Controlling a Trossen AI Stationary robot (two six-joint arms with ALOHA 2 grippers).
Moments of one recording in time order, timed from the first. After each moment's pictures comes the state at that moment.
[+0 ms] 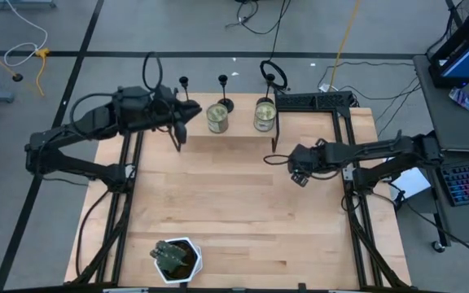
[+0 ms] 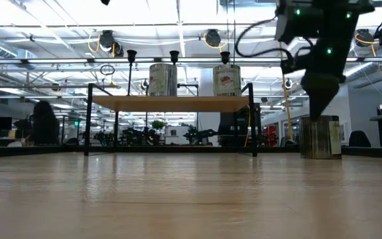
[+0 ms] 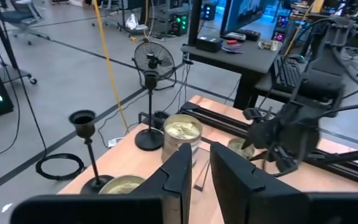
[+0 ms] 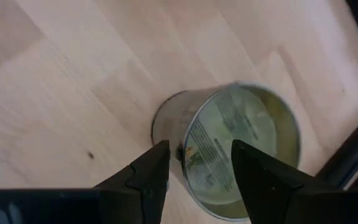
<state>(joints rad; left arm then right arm) 0.24 1.08 1.31 -0.45 -0.18 -0.15 -0.05 1.28 0.82 -1.00 0.42 0.56</state>
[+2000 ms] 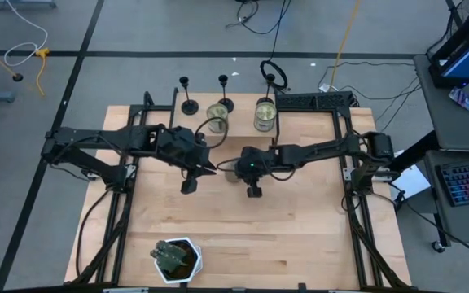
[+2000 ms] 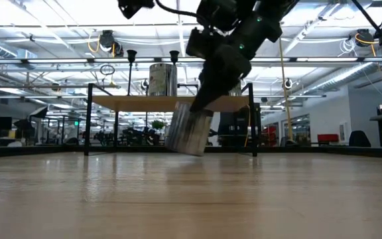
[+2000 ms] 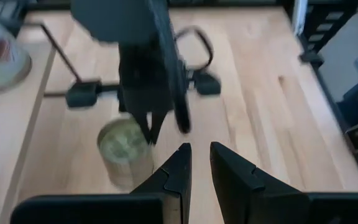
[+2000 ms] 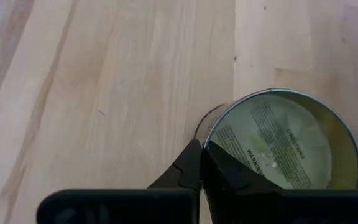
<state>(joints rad) -0.01 1.31 1.31 -0.69 0.10 0.01 -0.05 1.77 1.19 -0.28 -0.06 -0.14</state>
